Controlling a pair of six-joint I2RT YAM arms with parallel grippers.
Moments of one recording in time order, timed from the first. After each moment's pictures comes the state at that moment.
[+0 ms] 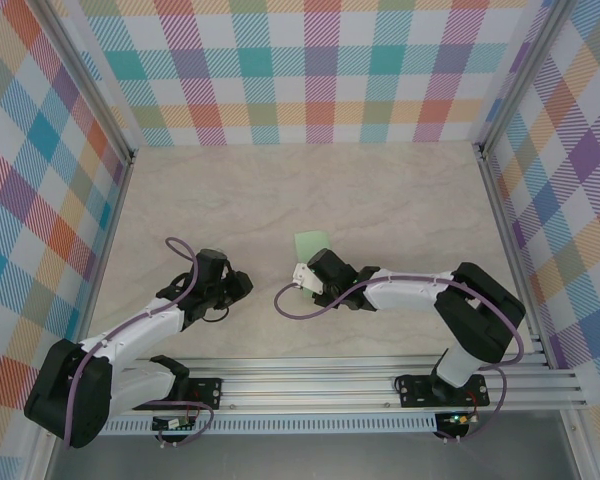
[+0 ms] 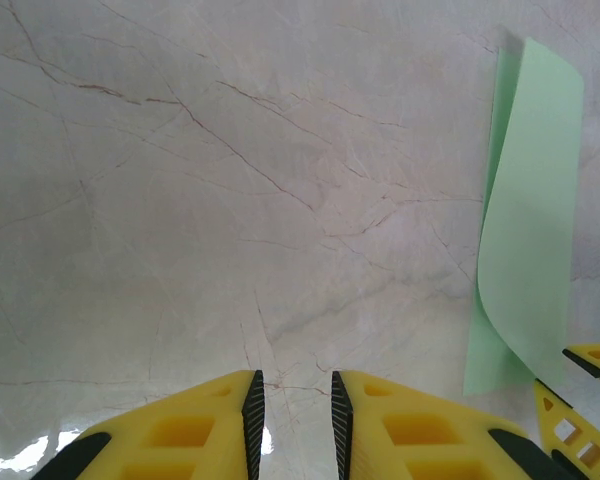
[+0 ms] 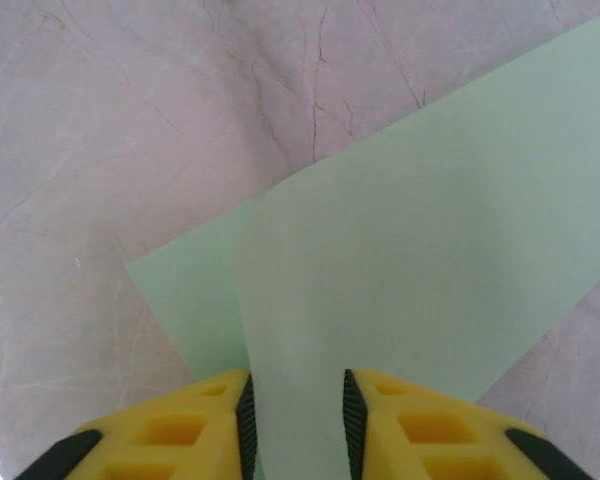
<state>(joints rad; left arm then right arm) -0.43 1.10 0.45 -0.21 0.11 -0.89 0.92 1.62 0.81 -0.17 0.17 -0.45</state>
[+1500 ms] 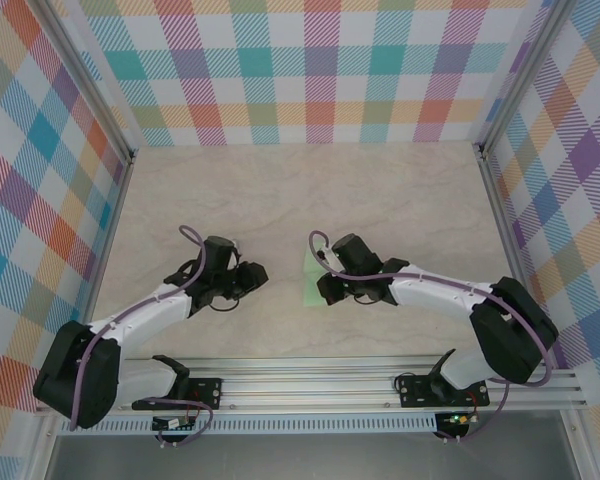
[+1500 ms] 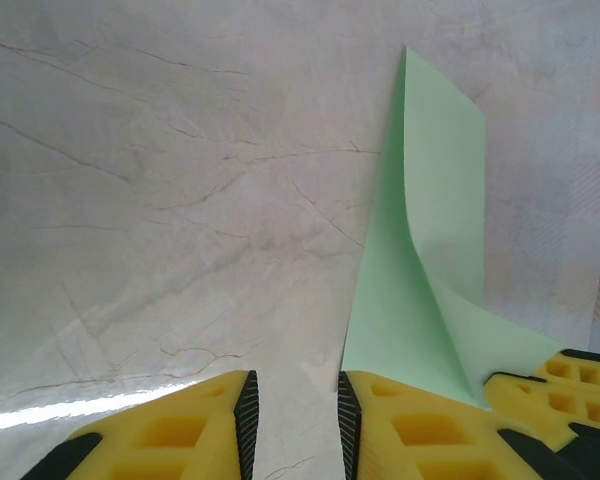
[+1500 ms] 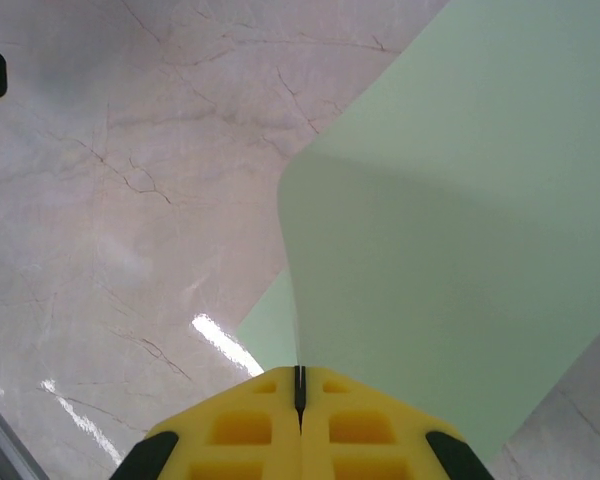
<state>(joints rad) -0.47 1.22 0.58 -0.19 0.31 -0.89 0.78 1.45 0.76 -0.24 -0.23 0.34</state>
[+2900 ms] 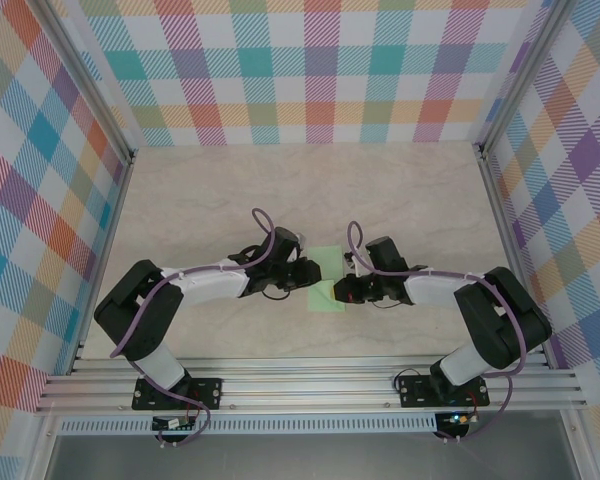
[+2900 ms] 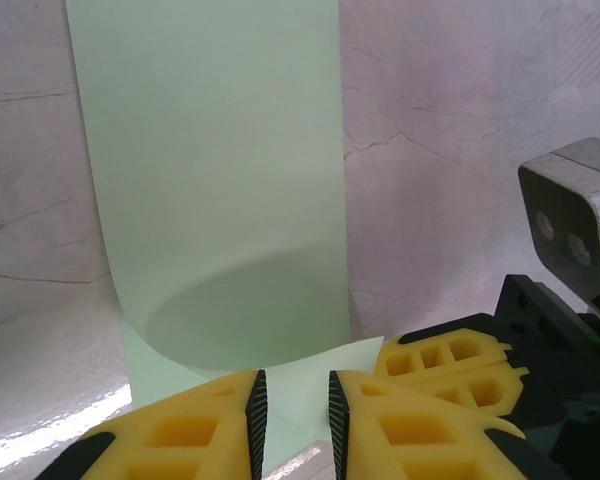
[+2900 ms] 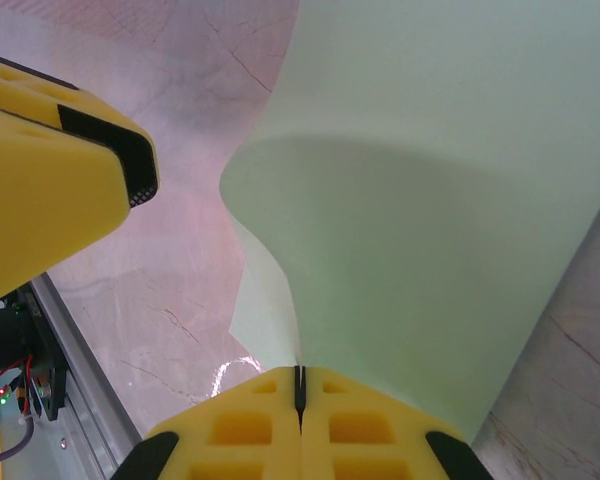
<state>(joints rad) -0.75 1.65 0.86 -0.03 0.28 -0.89 0.51 1.52 0.57 0.00 -0.65 0.49</state>
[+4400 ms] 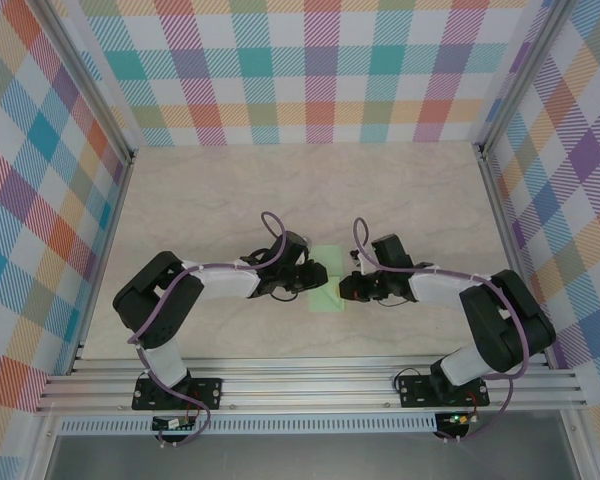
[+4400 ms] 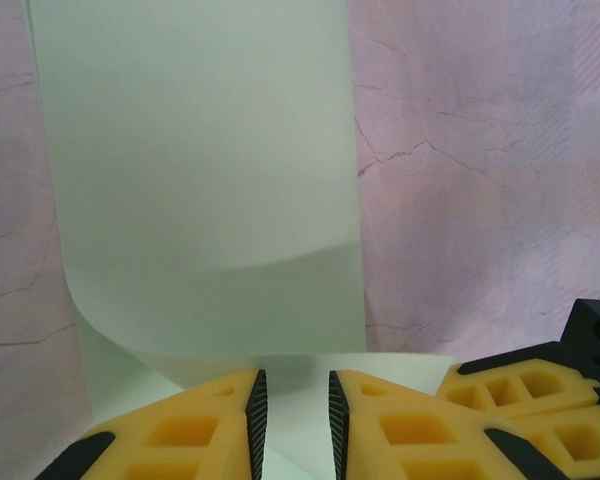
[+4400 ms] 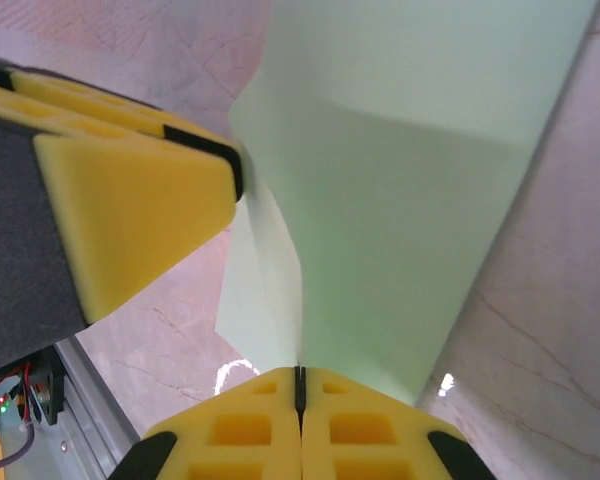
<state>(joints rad) -0.78 1.76 0.88 0.07 0.27 -0.93 0.46 1.50 0.58 -0.08 -0.65 0.46</state>
